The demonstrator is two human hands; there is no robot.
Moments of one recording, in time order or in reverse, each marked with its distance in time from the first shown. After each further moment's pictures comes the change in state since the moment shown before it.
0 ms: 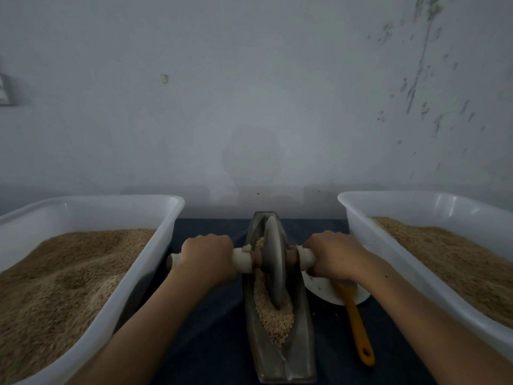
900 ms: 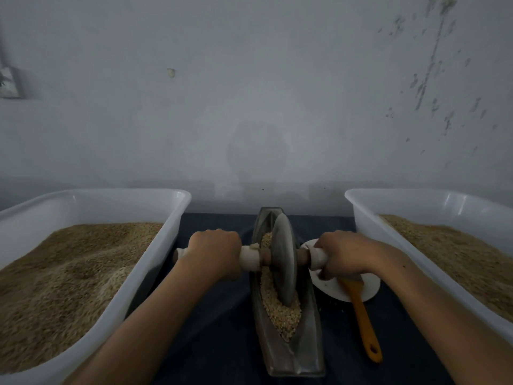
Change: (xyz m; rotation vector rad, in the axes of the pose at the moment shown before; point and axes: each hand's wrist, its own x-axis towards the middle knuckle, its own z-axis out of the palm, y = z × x) left_hand -0.004 0.001 -0.006 0.081 -0.062 0.011; right_hand 0.000 0.005 -0.008 0.078 -0.192 0.003
